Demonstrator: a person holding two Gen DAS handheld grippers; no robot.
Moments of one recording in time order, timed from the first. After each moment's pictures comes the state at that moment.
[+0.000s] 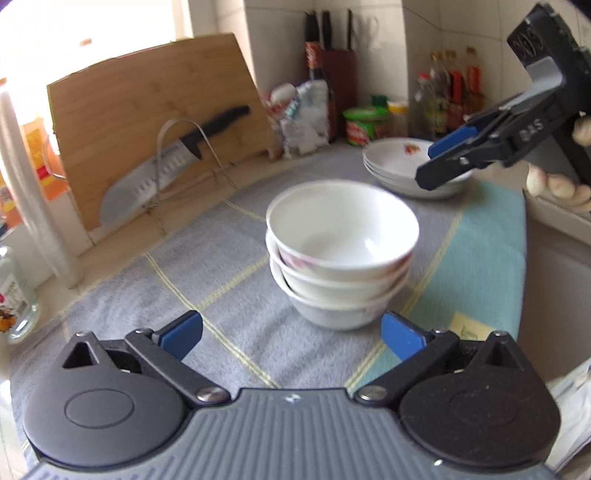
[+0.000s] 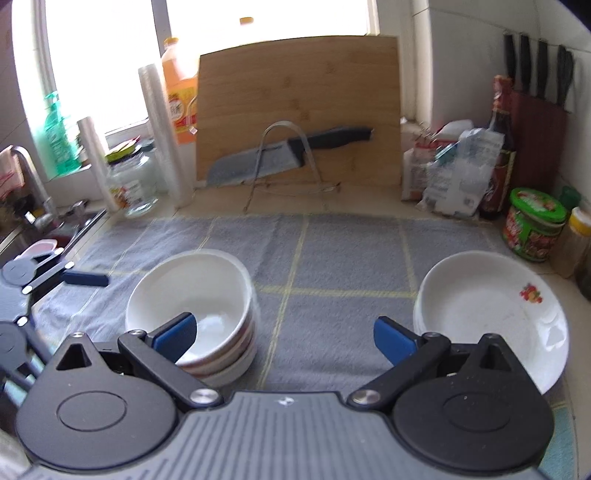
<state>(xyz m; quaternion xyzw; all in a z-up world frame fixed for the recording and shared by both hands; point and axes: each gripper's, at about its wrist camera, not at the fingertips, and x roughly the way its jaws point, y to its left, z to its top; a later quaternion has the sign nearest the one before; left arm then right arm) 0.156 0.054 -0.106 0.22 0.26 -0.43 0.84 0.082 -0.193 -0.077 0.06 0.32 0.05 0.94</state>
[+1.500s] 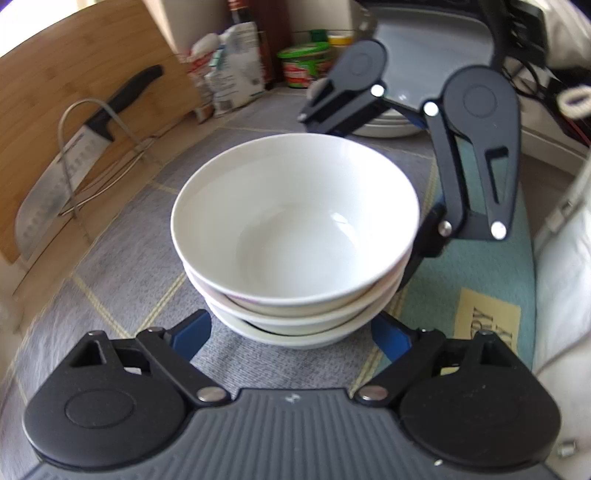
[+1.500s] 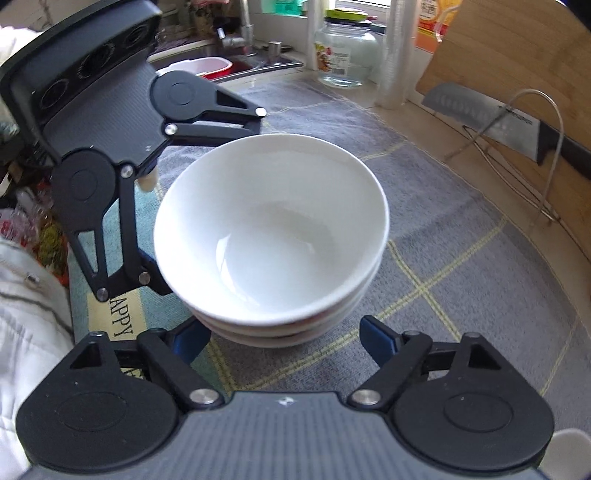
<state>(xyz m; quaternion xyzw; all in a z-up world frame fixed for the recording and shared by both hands) 0.182 -0.009 -0.135 0.32 0.29 -0.49 0.76 0.165 -0.161 -0.120 -0.21 0.40 0.39 0.80</state>
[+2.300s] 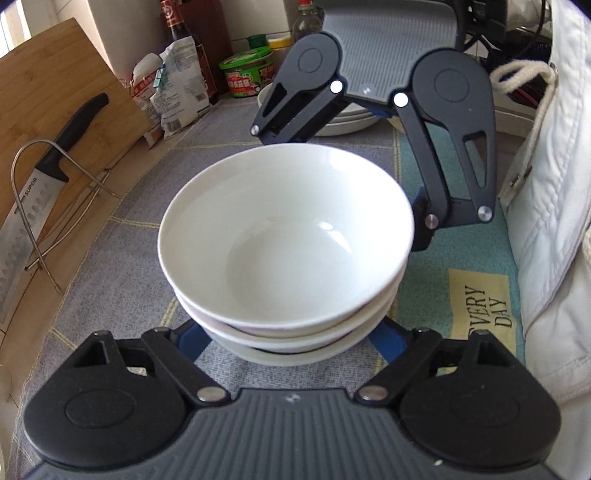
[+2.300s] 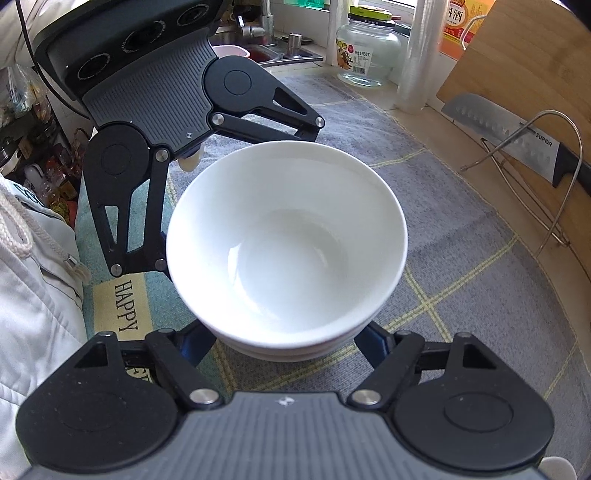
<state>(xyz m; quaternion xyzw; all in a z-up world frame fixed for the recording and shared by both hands) 0.199 -0.015 -0.133 0.36 0.26 -0.56 0.70 0.169 -0.153 -0.118 -0.23 0.41 0.40 0.79</state>
